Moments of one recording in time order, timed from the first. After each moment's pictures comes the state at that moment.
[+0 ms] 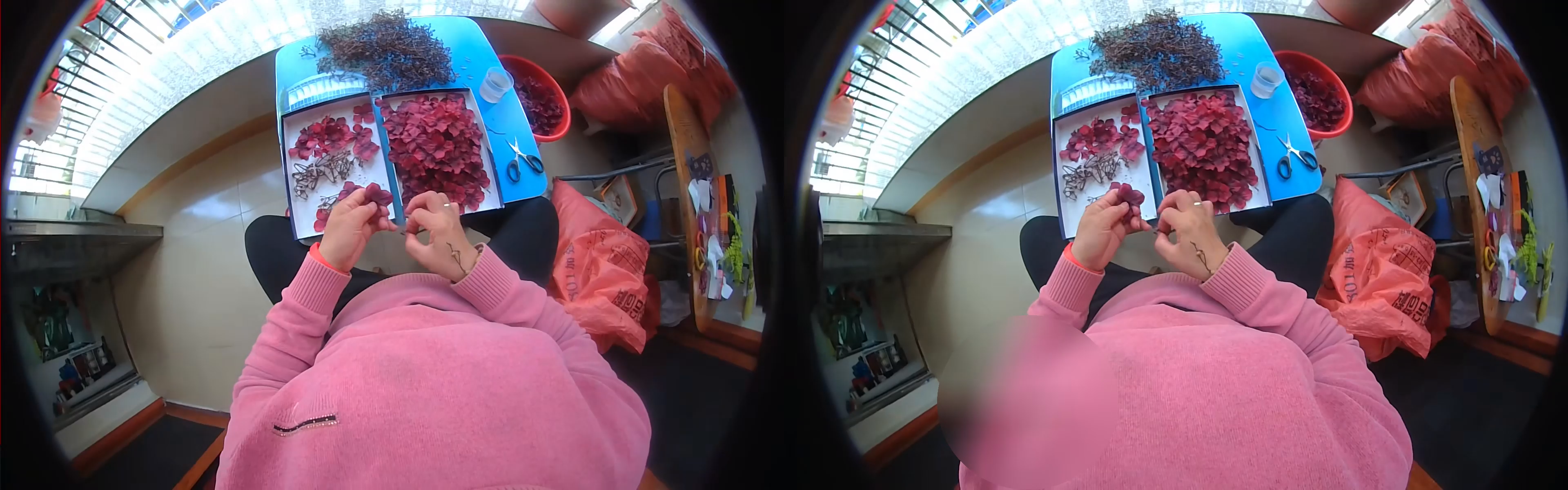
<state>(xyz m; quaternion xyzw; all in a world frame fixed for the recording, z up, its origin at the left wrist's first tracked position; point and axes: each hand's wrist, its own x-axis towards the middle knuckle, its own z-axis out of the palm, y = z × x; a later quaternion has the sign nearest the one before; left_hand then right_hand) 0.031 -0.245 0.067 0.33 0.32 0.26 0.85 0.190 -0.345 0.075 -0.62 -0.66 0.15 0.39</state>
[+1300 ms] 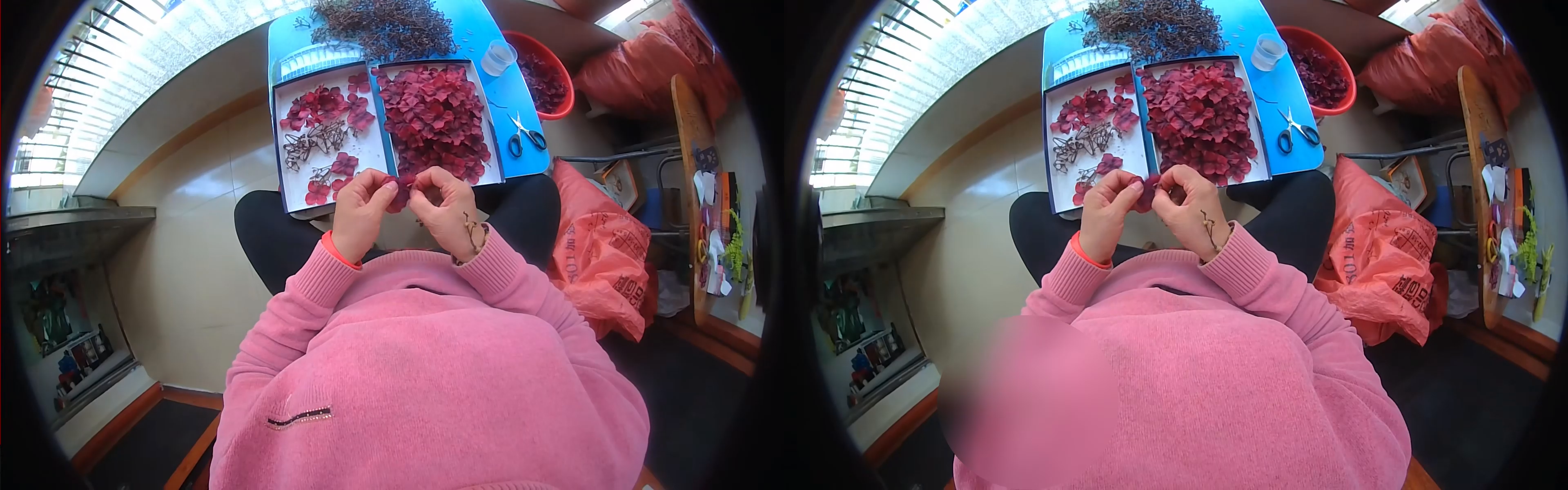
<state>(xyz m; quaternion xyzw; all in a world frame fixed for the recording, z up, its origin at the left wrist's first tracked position) 0.045 -0.280 0.069 0.50 0.34 0.31 0.73 0.182 -0.350 0.081 -0.64 -0.40 0.39 0.53</state>
